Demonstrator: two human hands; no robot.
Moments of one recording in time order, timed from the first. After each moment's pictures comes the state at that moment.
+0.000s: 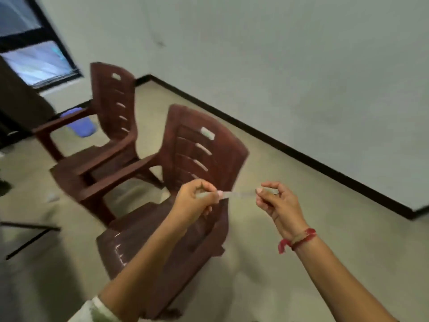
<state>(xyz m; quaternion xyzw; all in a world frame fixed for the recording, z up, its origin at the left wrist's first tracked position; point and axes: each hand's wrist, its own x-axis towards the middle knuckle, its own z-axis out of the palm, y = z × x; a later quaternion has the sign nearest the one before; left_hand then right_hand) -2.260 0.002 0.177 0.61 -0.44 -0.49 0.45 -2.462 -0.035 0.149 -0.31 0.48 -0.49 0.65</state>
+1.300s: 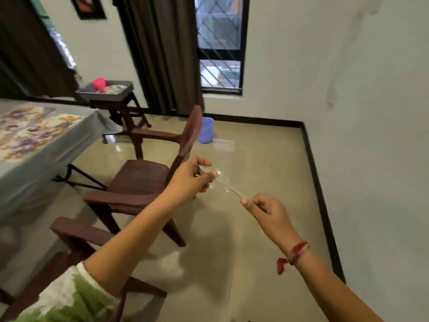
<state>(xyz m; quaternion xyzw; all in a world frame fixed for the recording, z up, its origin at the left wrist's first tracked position) -2.102 -0.635 0.251 0.79 -0.16 -0.16 0.57 -2.217 -0.807 0.182 -0.83 0.11 -0.17 0.52</state>
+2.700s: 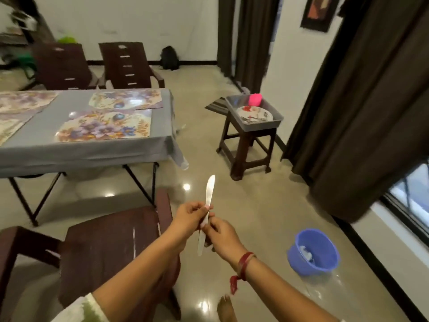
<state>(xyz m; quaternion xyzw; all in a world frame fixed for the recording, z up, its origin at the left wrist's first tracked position) -1.295 -0.795 0.140 0.61 0.37 0.15 0.68 -1.230 -0.891 0.116 -0.77 -0.32 0.35 0.43</state>
